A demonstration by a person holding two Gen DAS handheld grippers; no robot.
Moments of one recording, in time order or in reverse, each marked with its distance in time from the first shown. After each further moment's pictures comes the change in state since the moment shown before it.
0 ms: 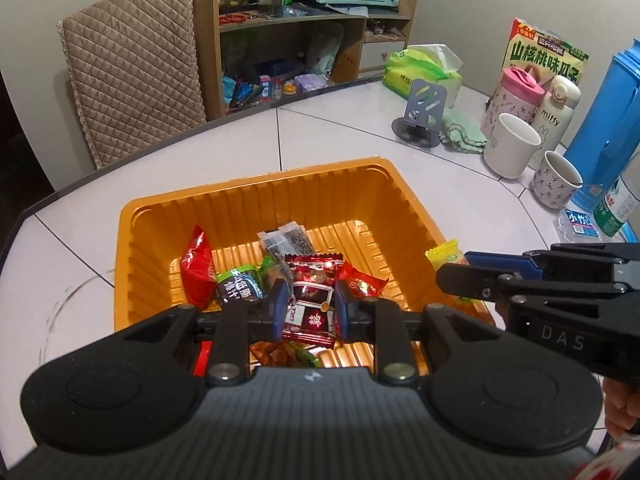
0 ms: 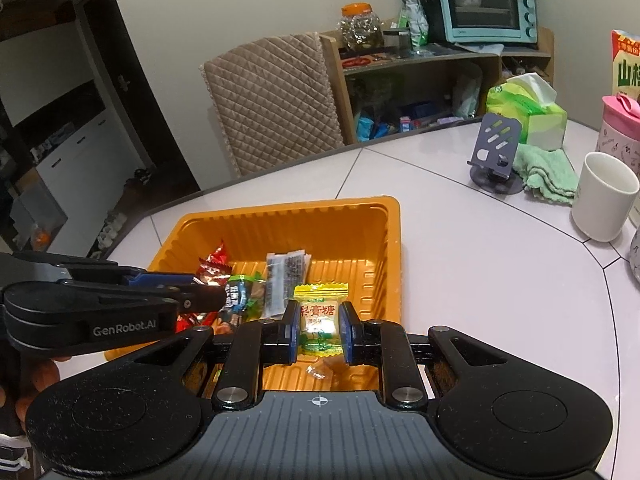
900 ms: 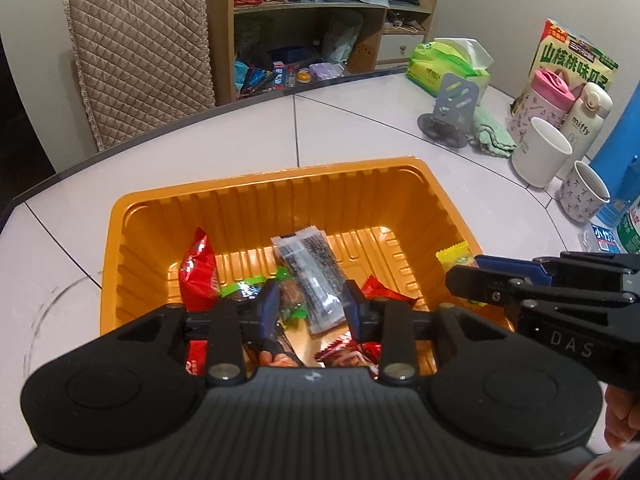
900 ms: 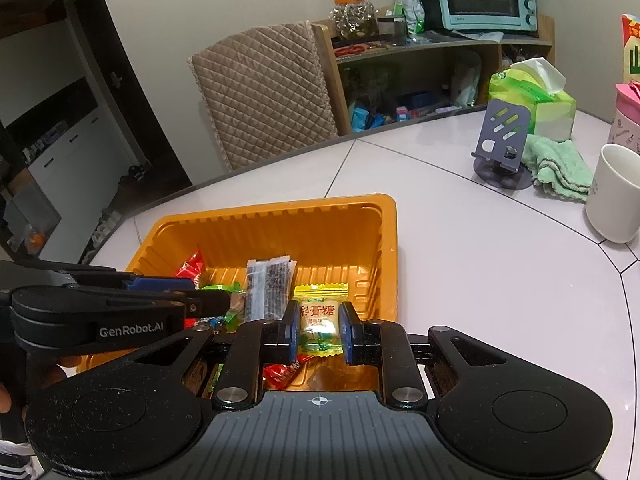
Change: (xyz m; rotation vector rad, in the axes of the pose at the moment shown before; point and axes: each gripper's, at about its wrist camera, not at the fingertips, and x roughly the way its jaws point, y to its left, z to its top) left arm 0.037 0.018 0.012 -0.053 0.031 0.018; right arm 0.036 -0.012 0.011 0.012 0.024 -0.005
